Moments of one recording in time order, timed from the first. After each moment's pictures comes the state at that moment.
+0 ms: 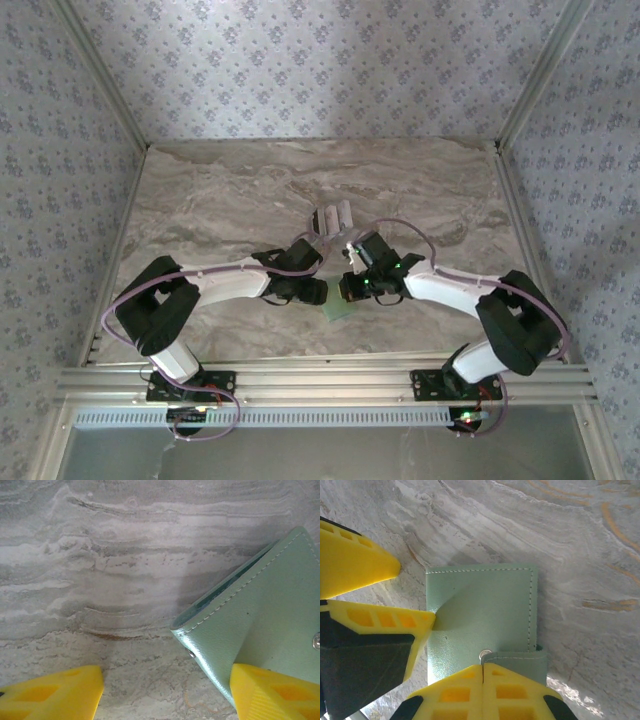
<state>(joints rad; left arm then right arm) -0.88 1.65 0.88 -0.39 0.04 -0.64 0.72 1.48 0.74 -0.29 -0.30 0.46</state>
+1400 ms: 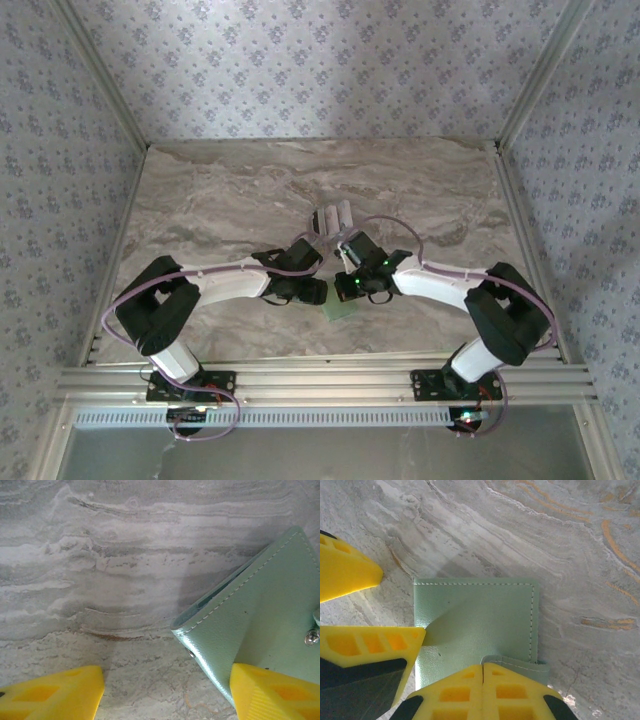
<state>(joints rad) -0.88 1.65 0.88 -0.39 0.04 -0.64 0.77 1.54 0.82 -0.35 -0.19 0.44</state>
